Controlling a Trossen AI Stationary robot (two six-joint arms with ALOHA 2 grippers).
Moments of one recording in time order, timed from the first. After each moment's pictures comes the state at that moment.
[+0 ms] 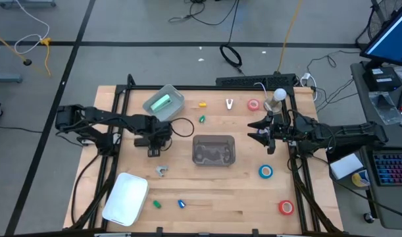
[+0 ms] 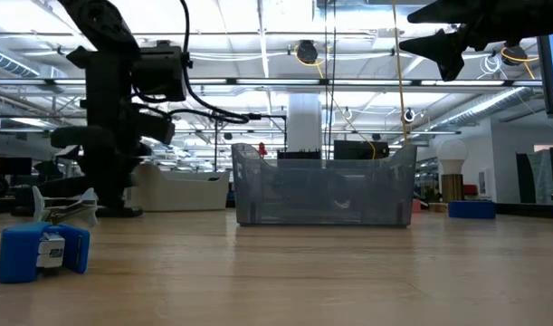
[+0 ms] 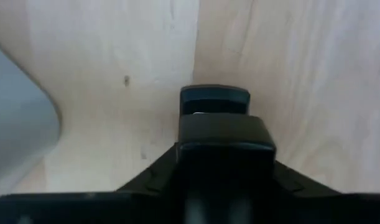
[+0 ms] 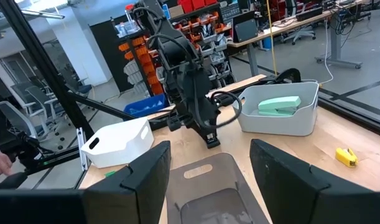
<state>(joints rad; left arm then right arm) 0.16 1.46 0.72 -0.70 0.00 0.07 0.01 0.51 0.39 0.09 0.13 0.34</state>
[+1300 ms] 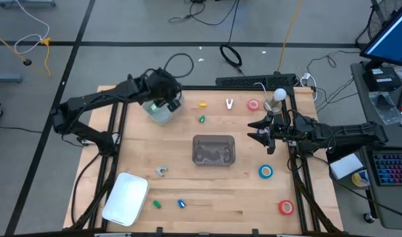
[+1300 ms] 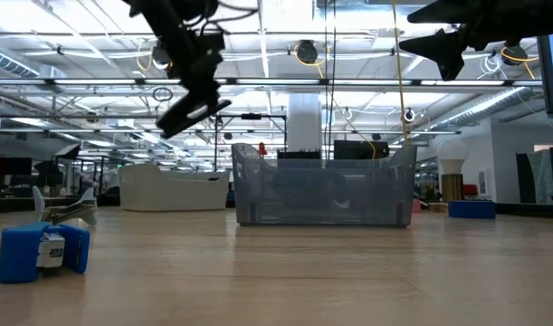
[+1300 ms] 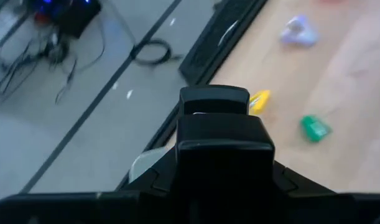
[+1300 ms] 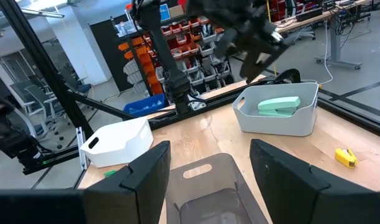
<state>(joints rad) 0.49 1.40 1.22 -0.60 -0.29 0.09 0.01 0.51 0.39 0.08 0.13 0.33</state>
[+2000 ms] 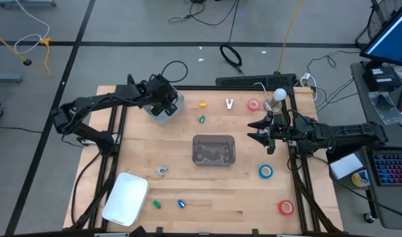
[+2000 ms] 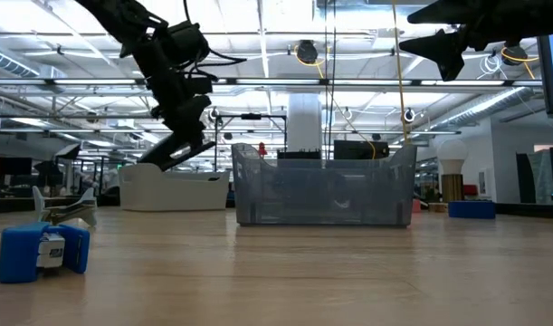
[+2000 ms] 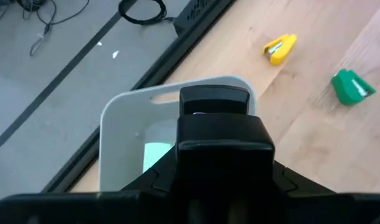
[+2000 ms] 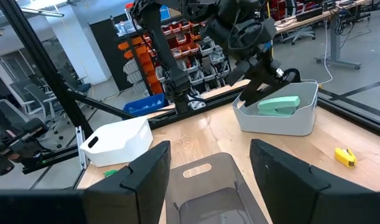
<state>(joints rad) 0.58 1.41 0.97 -0.44 -0.20 0.02 0.01 0.51 0.39 0.08 0.13 0.33</state>
